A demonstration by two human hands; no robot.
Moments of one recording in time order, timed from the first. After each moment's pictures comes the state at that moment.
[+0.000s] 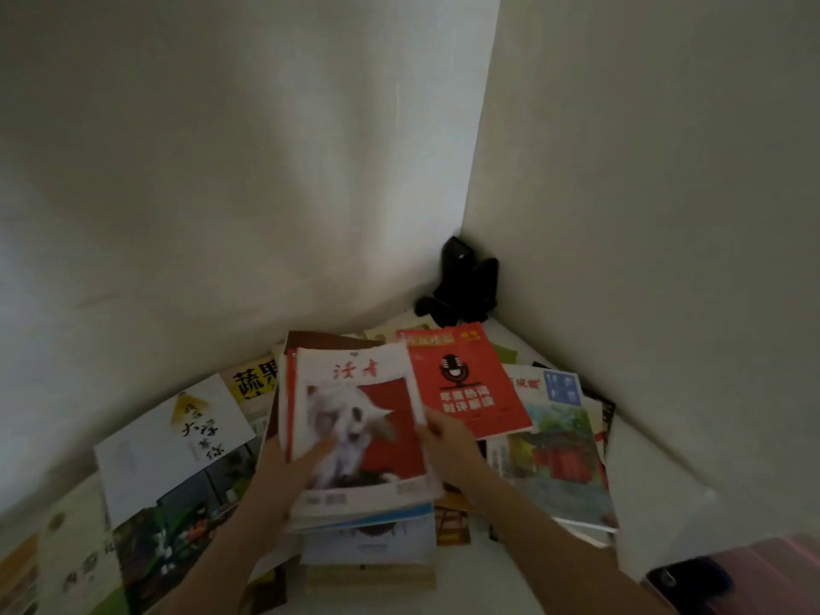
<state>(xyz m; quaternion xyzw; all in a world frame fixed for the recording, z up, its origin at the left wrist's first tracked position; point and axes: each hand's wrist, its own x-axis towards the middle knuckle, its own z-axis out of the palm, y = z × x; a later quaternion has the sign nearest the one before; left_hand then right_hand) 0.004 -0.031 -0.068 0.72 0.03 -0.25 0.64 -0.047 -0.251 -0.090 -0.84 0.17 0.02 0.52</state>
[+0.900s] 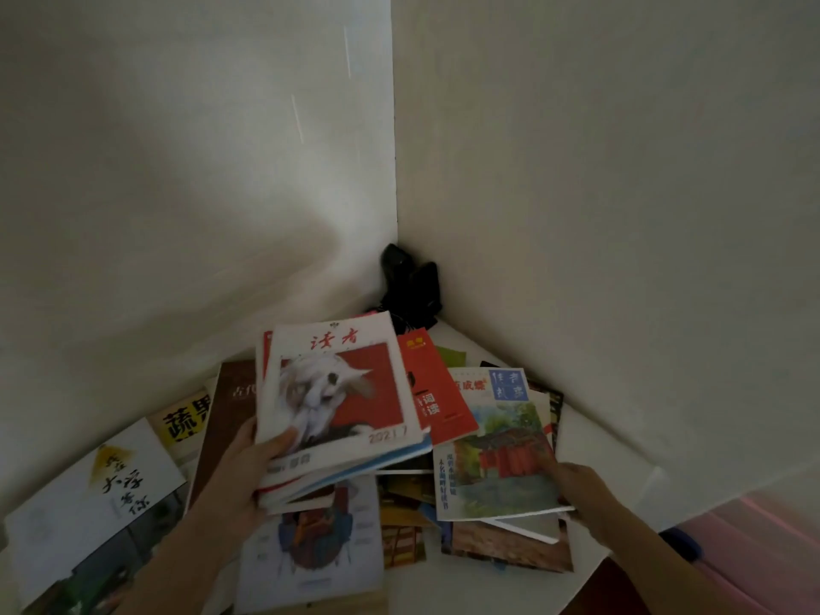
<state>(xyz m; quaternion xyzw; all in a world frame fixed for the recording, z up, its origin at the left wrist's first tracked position) 0.022 -0.096 -0.044 0.62 0.12 -0.30 0.71 -0.185 -0.439 -0.144 -0.64 0.53 0.03 0.56</state>
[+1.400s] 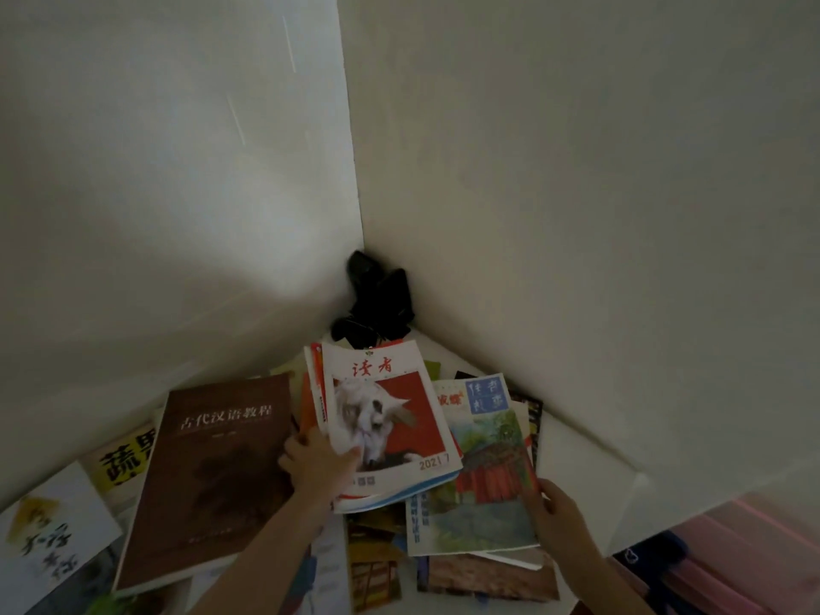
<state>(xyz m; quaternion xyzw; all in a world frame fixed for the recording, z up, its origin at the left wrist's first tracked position) 0.036 -0.229 -0.134 0.94 0.00 -0.22 0.25 -0.192 -0.424 -0.161 -0.68 0.50 -0.06 0.54</state>
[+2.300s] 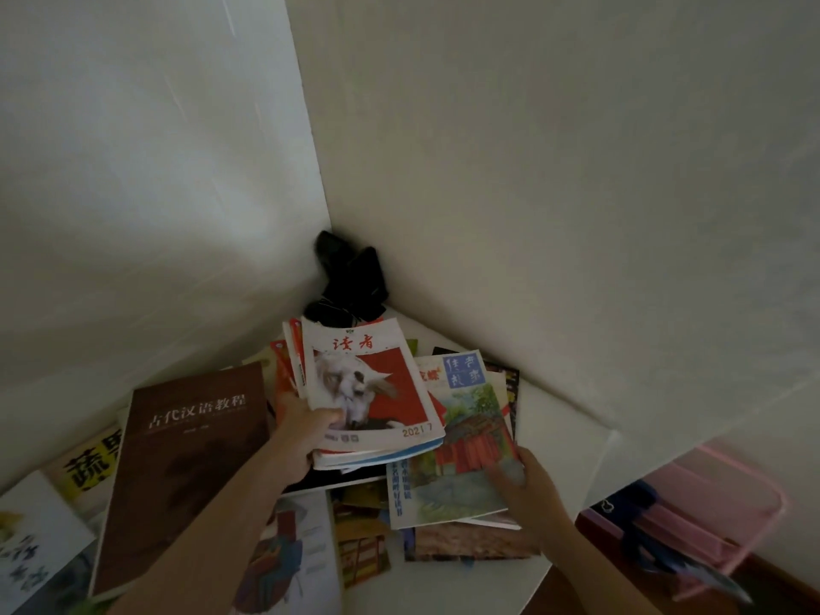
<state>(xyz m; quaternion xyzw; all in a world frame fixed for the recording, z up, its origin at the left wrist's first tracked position) 0.052 -0.241 -0.102 0.78 0.07 -0.34 0.52 -0.196 -0.409 -0.159 -0.63 0.48 -0.09 0.59</state>
